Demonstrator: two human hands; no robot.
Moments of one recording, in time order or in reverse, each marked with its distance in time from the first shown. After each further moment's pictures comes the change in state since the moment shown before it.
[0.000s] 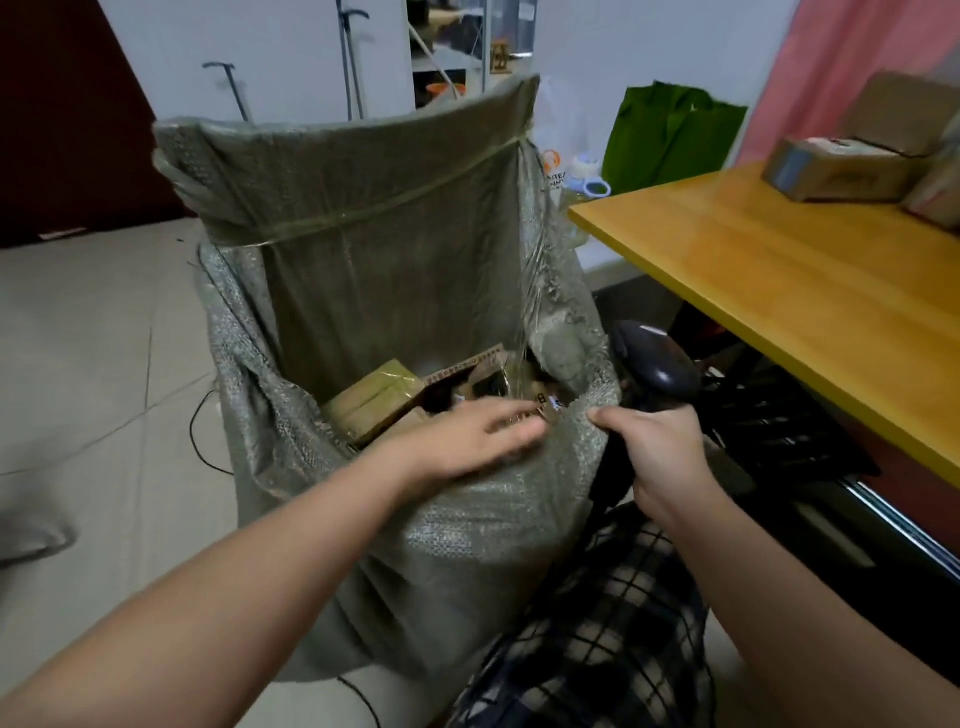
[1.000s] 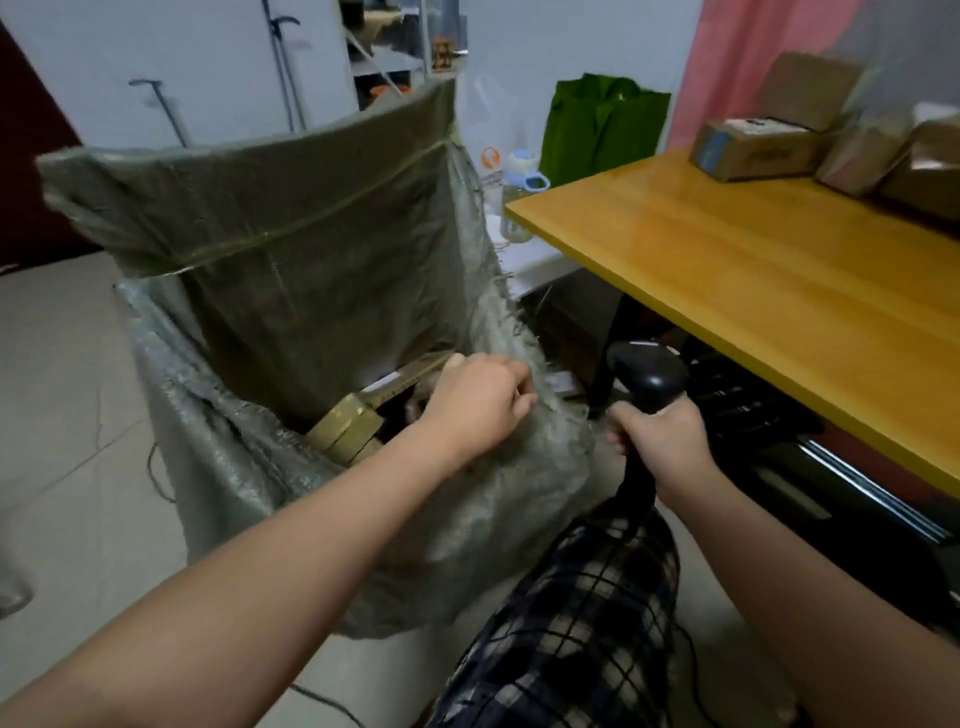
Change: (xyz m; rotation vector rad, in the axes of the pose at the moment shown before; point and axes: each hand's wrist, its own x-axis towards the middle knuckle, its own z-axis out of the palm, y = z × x) left_hand 0.045 0.069 0.012 0.555 0.481 0.257; right_hand 0.030 0.005 -0.073 -0.328 0.155 0.085
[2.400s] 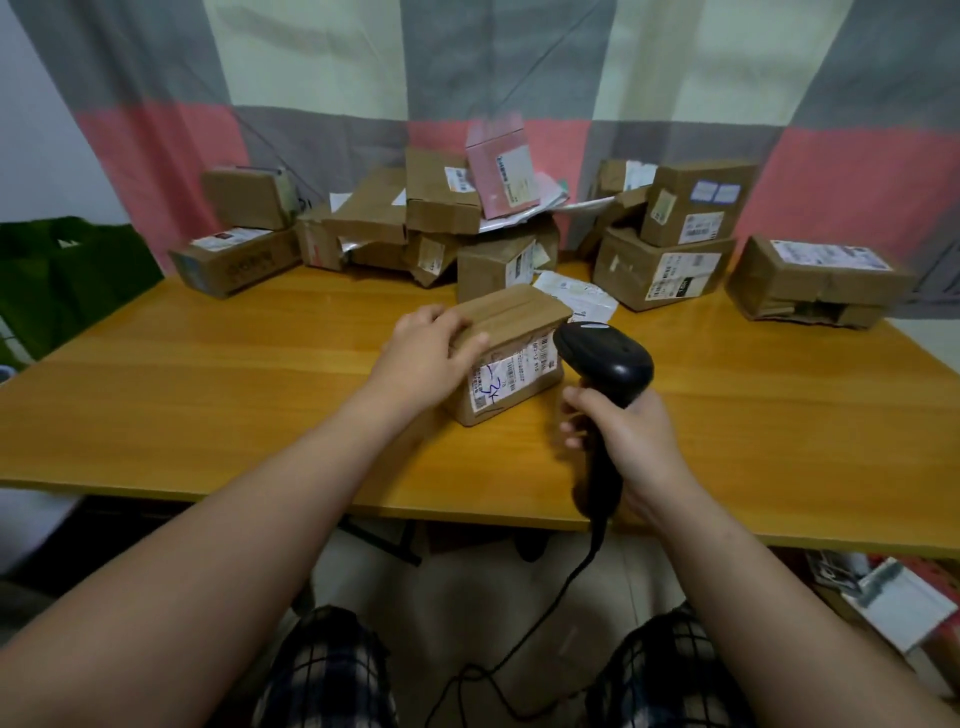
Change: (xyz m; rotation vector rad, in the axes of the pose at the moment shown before) left_hand 0.220 0.352 0.017 -0.447 -0.091 0.546; right_hand -0.041 -0.030 -0.328 0.345 0.632 -0.183
